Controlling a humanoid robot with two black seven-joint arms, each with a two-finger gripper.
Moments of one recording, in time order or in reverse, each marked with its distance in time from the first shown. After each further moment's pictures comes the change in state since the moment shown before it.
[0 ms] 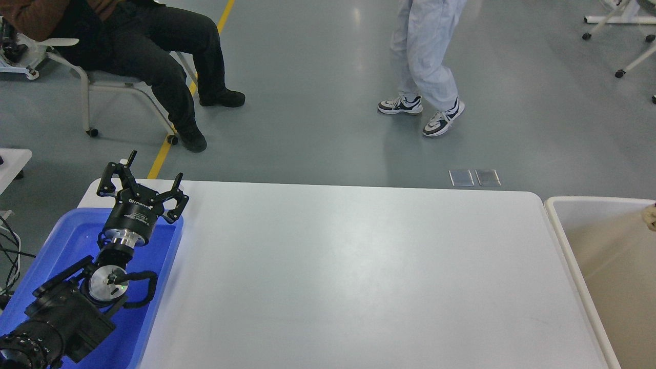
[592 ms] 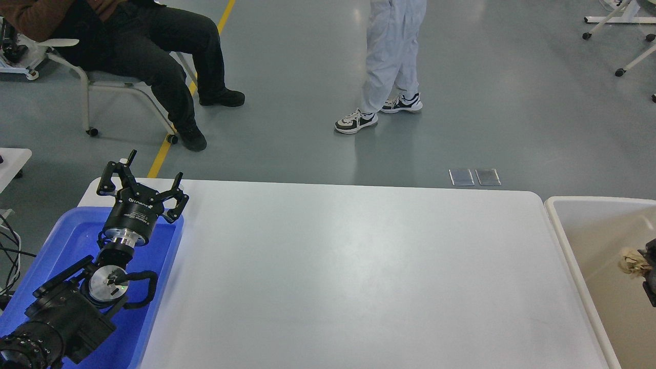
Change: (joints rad) left arm 0.001 0.000 0.000 0.000 -0.001 0.002 0.000; right arm -0.161 0.142 0.581 -0.006 0.149 -0.098 -0.343
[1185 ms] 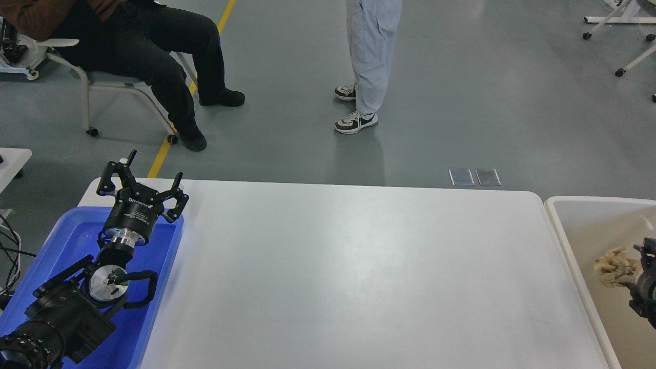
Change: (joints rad) left arm -0.001 0.000 0.000 0.000 0.000 0.000 0.000; right arm -0.026 0.041 0.149 0.000 0.009 -0.035 -0.029
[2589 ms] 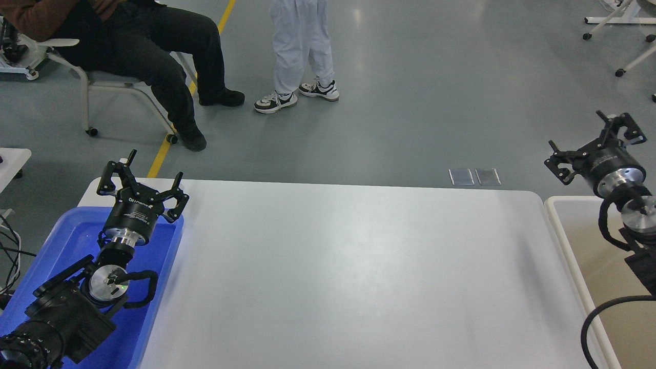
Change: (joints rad) left arm 0.000 0.000 0.000 0.000 0.000 0.000 0.000; right arm 0.216 0.067 0.517 0.264 0.220 0.200 0.004
